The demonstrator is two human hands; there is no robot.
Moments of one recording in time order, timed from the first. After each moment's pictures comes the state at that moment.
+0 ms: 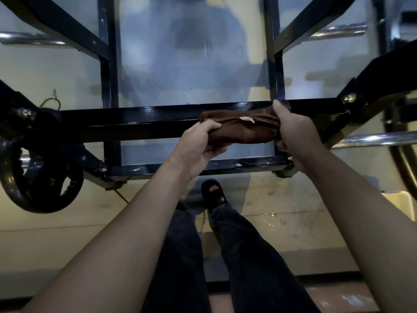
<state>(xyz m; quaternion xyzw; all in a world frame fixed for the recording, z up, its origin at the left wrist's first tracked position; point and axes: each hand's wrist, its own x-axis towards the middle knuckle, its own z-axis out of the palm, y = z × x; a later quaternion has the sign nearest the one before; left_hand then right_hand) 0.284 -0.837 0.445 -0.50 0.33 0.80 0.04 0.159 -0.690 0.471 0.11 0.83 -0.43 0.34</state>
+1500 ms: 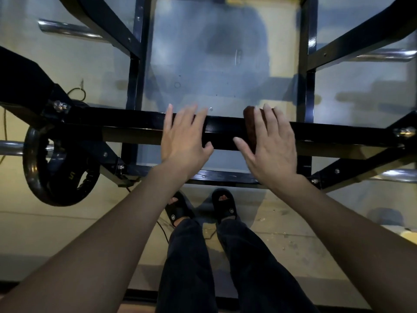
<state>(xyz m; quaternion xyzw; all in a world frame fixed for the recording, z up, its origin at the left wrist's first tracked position) 0.330 -0.927 0.401 -0.32 0.94 0.10 0.09 0.207 -0.766 0.382 -0.41 0.91 -0.01 0.08</state>
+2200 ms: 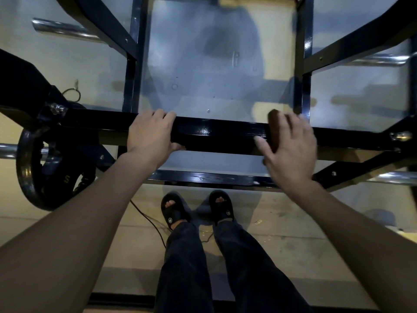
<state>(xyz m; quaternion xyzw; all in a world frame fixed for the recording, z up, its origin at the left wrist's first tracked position) 0.357 -0.989 0.407 -0.28 0.95 0.04 0.16 0.184 -0.742 0.385 -0.32 0.94 -0.01 0.08</state>
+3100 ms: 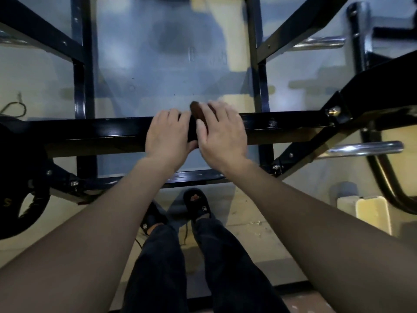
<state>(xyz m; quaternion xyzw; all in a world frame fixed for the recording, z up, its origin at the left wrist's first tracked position) 0.264 -0.877 0.391 -0.22 0.96 0.12 0.11 0.187 -0.760 0.381 -0.37 0.92 -0.14 0.06</state>
